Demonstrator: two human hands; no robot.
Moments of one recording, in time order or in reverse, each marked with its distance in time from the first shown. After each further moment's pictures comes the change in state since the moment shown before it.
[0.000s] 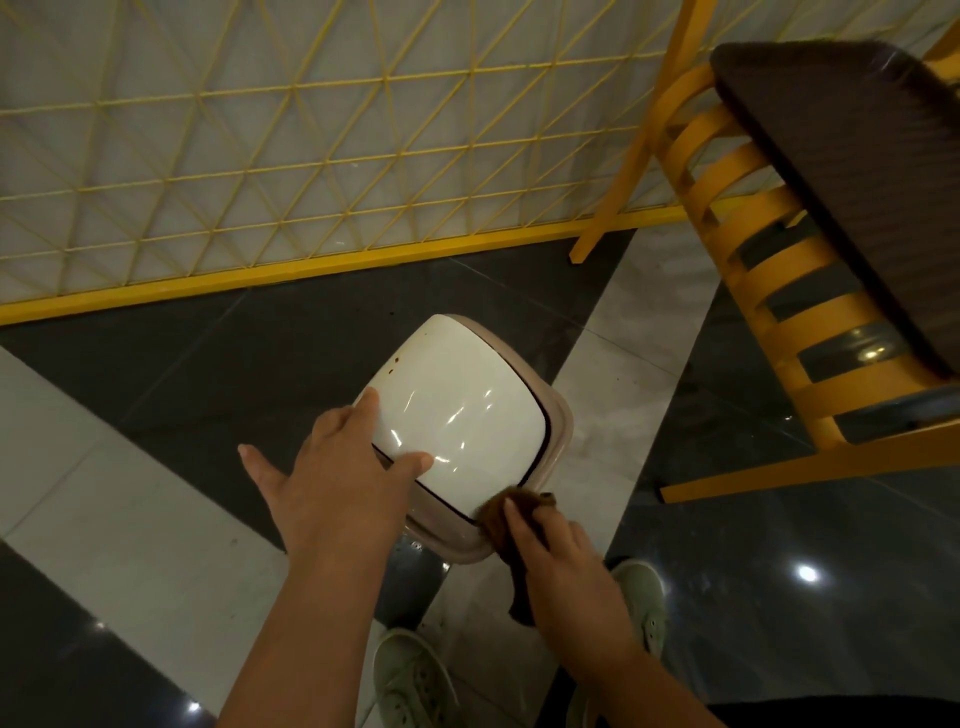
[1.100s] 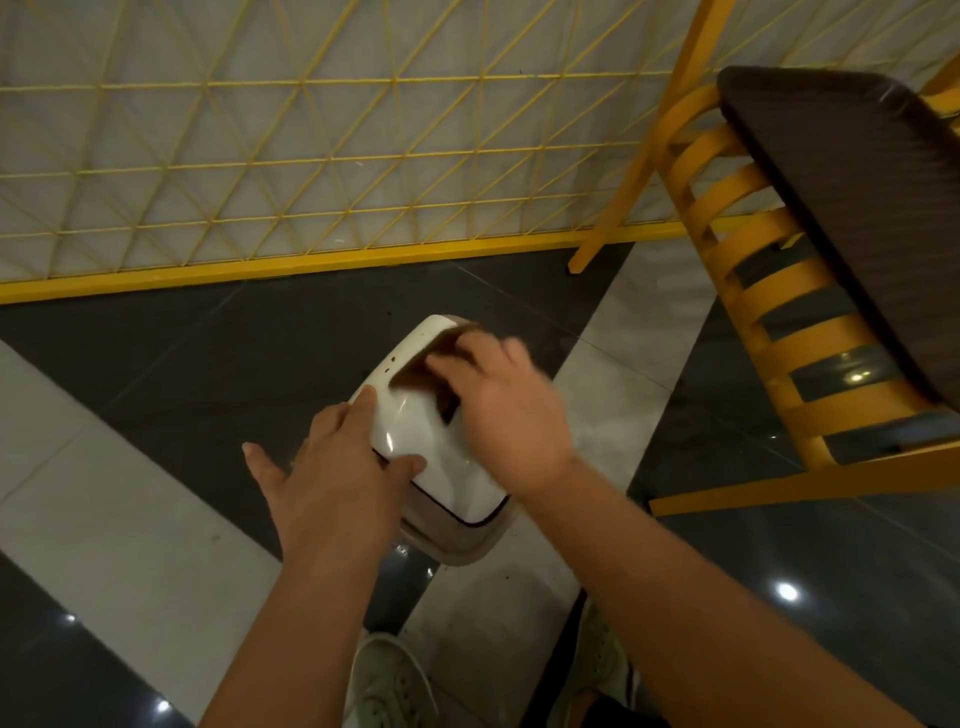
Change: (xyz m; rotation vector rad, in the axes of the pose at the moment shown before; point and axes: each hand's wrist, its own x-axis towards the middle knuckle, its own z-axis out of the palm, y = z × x) left_hand 0.002 0.000 0.005 -0.092 -0.005 -0.008; right_hand 0.114 -0.049 -0.095 -0.160 0.344 -0.254
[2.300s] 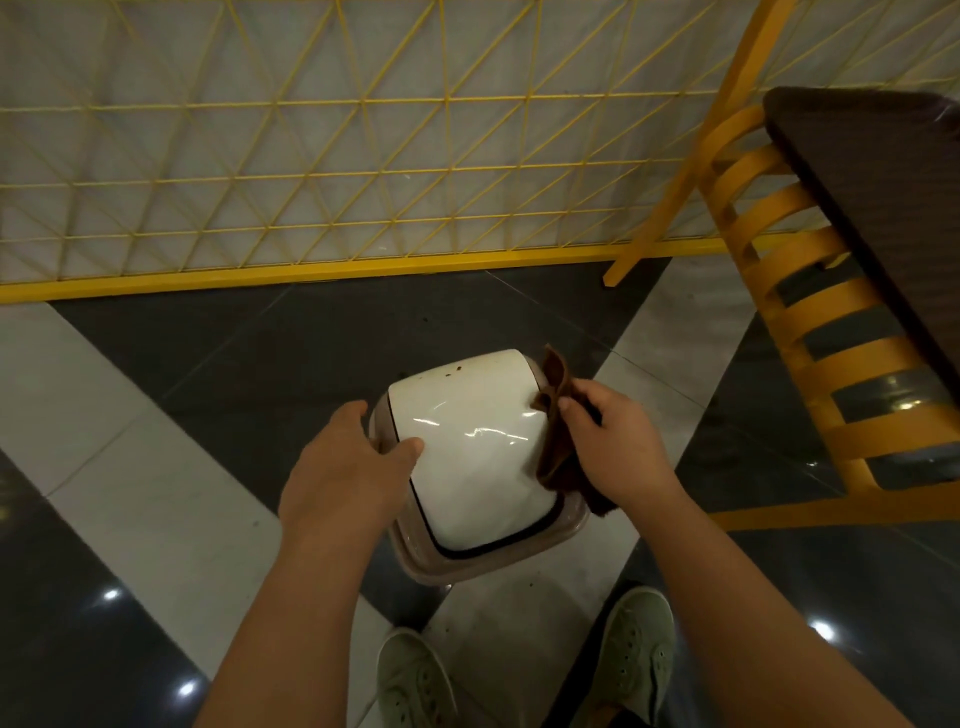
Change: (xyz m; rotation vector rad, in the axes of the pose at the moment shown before) left_hand 0.004 -0.020 -0.023 -0.369 -0.112 -0.240; right_hand -0.029 0.036 -0.013 0.618 -0.131 0.650
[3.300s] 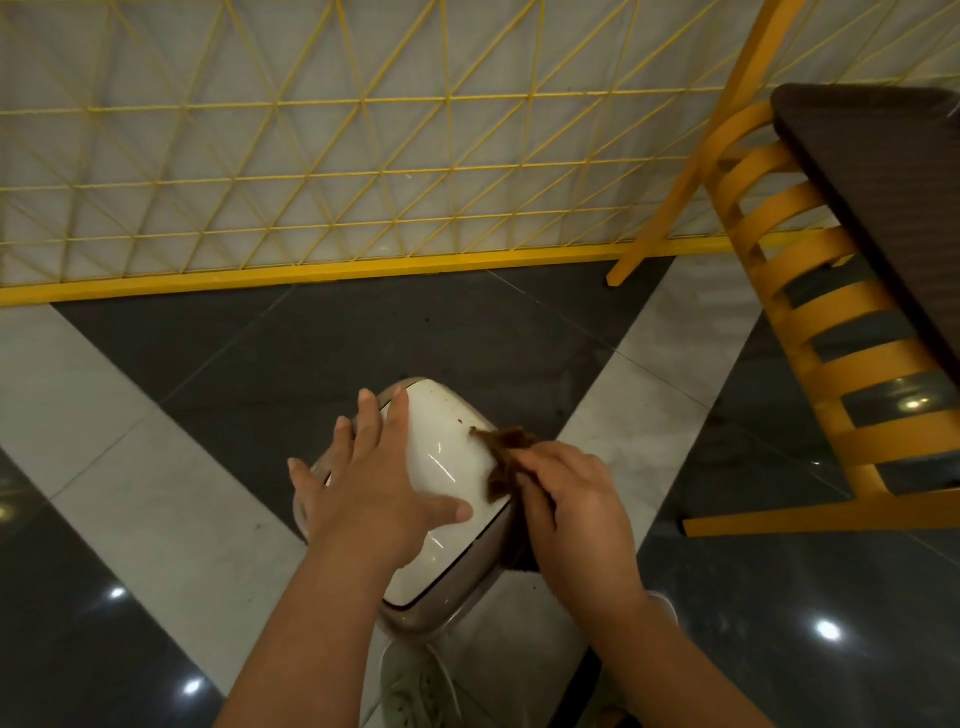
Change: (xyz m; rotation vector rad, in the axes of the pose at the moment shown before) left_hand -0.001 0.002 0.015 0.490 -0.136 0.177; right_hand -0.061 0.013 0.042 -0.218 0.166 -0.417
